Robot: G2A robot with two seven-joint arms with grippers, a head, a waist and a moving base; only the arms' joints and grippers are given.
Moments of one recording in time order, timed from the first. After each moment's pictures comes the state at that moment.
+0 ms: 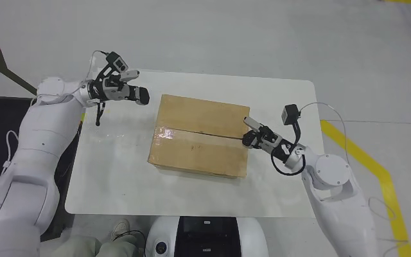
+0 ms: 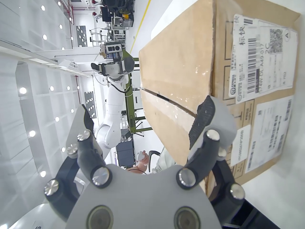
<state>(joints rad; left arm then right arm) 0.57 -0.88 -0.99 -0.78 -0.94 -0.28 -1.54 -1.41 -1.19 1.35 -1.85 0.20 0.19 0.71</state>
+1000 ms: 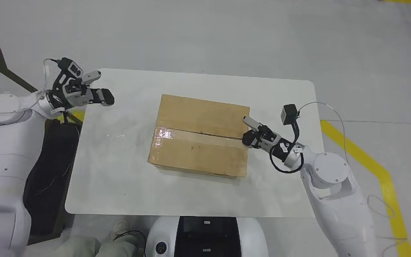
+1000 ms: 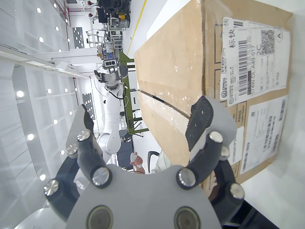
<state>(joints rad) 0.86 -0.72 -1.31 -0.97 -0.82 -0.26 -1.36 -1.40 -1.19 1.34 -1.84 0.20 0.20 0.71</state>
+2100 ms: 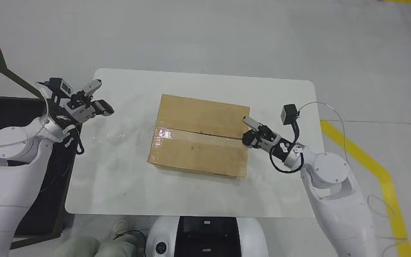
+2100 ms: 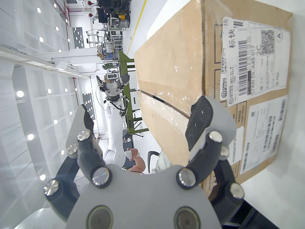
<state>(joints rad) 1.42 -0.67 -1.65 -1.52 -0.75 -0.15 -0.82 -1.40 -1.19 1.34 -1.84 0.20 0.20 0.71</state>
